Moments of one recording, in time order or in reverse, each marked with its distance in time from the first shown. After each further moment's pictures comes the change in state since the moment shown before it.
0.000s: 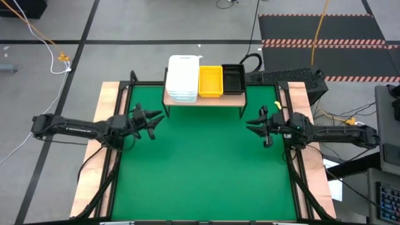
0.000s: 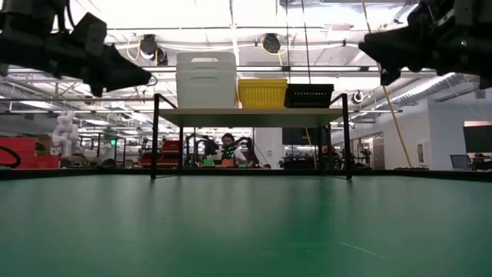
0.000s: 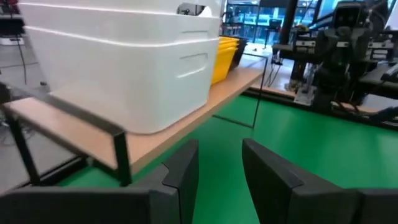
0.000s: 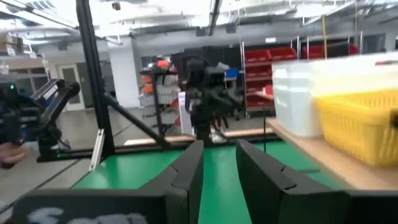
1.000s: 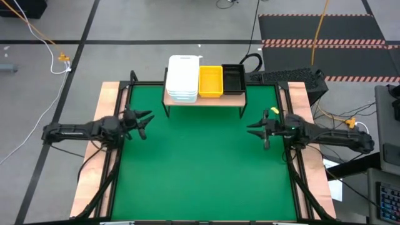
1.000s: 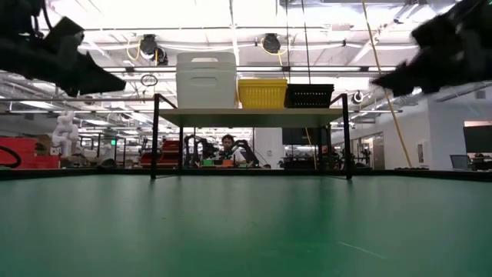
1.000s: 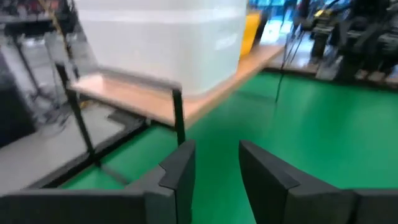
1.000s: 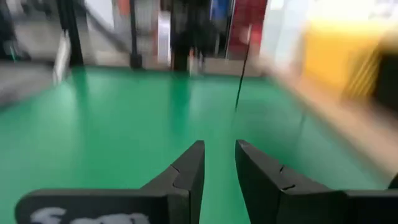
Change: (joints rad) left arm -0.018 -0.450 -0.009 -0.563 -0.091 0.037; right arm -0.011 -0.242 0.019 -0.600 0.053 -0.224
